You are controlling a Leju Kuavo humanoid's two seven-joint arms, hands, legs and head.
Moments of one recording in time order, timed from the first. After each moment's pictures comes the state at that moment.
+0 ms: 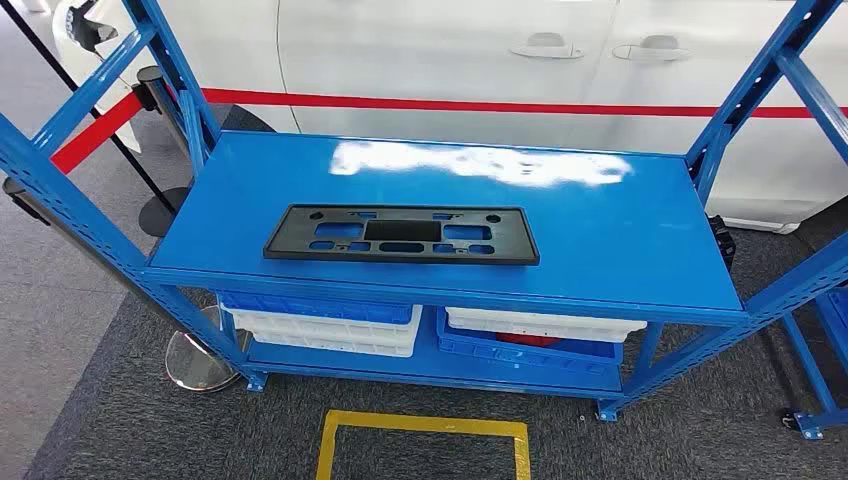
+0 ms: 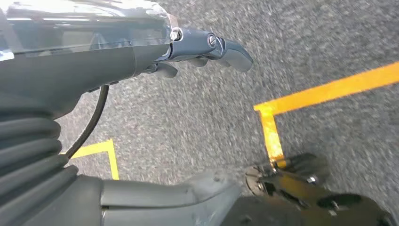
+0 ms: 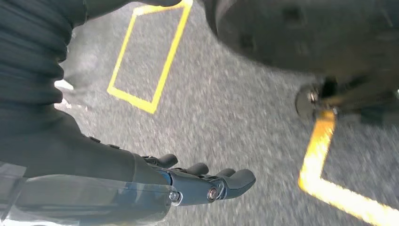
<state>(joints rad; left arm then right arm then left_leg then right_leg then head) 0.25 -0.23 0.56 -0.76 -0.96 -0.02 -0.04 0.30 0.20 -0.23 -0.74 0.44 0.00 0.21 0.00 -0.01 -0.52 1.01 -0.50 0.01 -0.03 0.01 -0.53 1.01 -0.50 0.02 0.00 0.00</state>
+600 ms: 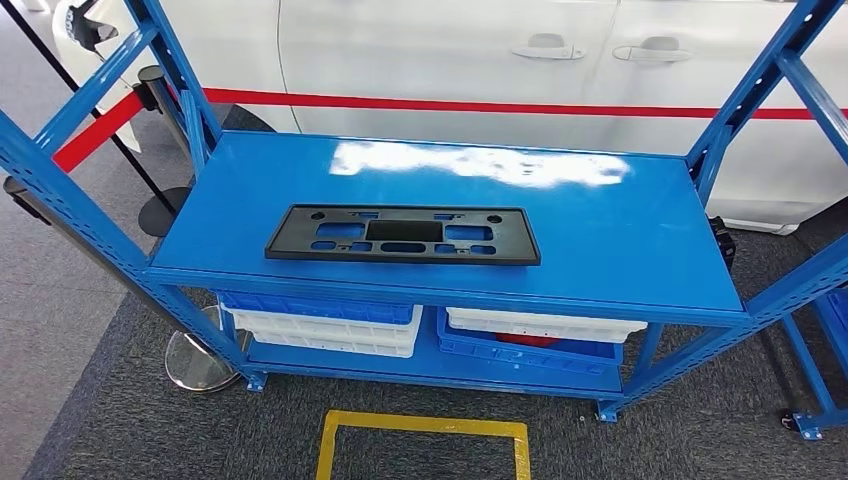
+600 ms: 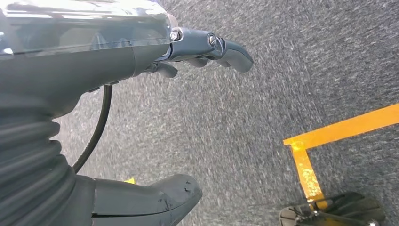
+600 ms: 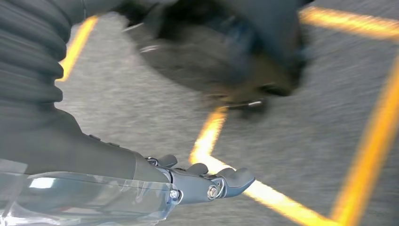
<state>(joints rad) 0.32 -0.31 0.73 -0.92 -1.28 -0.04 -0.10 0.34 0.20 -0.24 -0.97 0.48 0.13 -0.09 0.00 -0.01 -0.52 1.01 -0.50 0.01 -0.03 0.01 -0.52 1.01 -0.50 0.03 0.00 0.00</state>
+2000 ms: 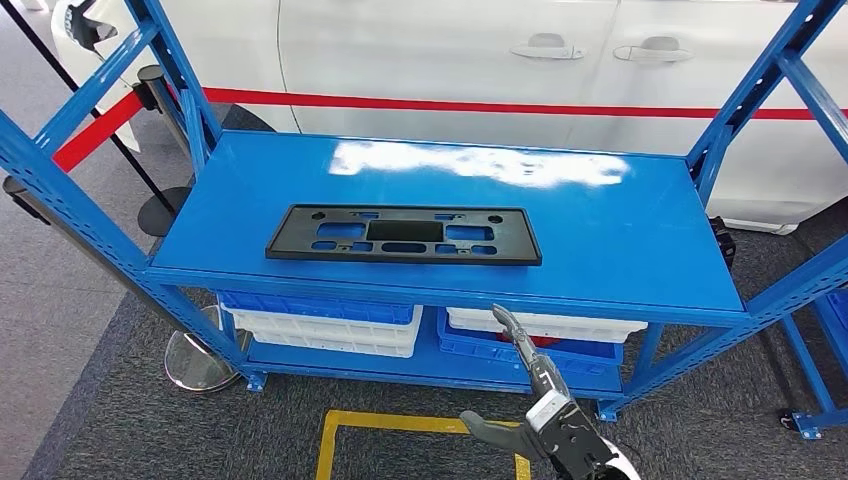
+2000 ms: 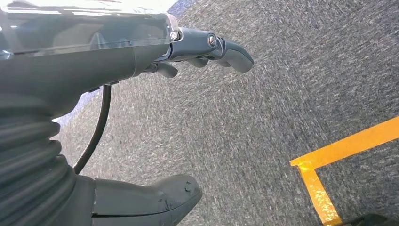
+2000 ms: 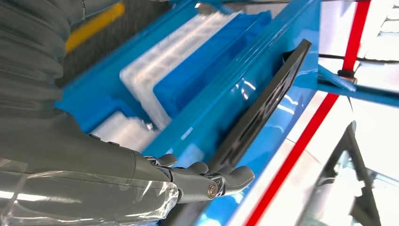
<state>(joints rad) 0.23 -0.31 0.87 -0.80 -1.53 0.07 -0.18 0.18 -0.22 0.43 -1.94 0.25 -0.14 -0.14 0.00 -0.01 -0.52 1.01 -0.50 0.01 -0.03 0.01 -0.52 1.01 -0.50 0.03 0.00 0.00</state>
